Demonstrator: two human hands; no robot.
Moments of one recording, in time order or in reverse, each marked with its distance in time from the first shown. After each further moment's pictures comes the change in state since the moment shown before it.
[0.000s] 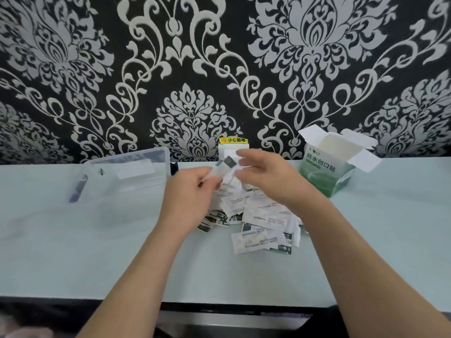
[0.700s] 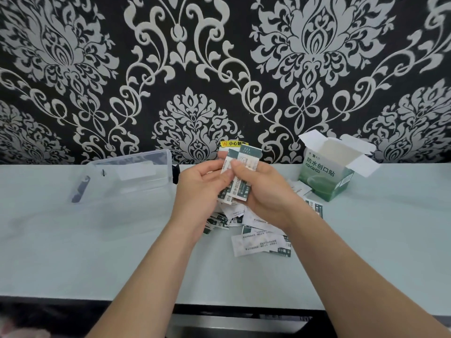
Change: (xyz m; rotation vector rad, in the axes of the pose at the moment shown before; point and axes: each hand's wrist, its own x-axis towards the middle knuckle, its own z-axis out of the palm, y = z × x) left_hand -0.004 0.030 0.007 -0.745 -0.058 -0.296; right_hand 0.000 -0.005 0.029 0.816 -0.098 0.091
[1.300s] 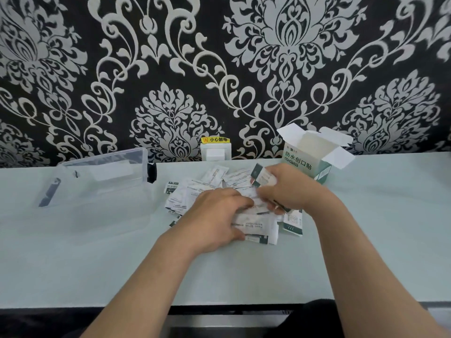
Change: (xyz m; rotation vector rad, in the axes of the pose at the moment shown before) left_hand 0.000 -0.033 0.026 1.374 -0.552 0.411; right_hand -0.027 -0.031 -0.073 -1.003 0.183 0.203
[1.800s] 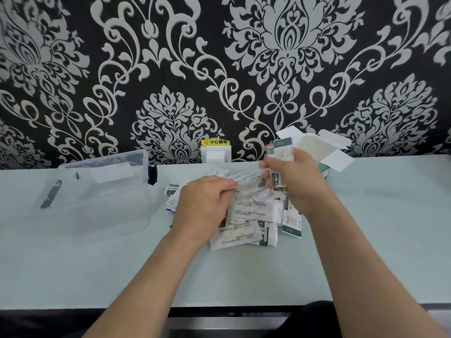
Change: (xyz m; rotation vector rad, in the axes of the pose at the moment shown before) left_hand 0.001 -0.002 0.002 -0.306 0.602 -0.122; right_hand 0.006 0.000 0.000 0.834 0.297 -0.051
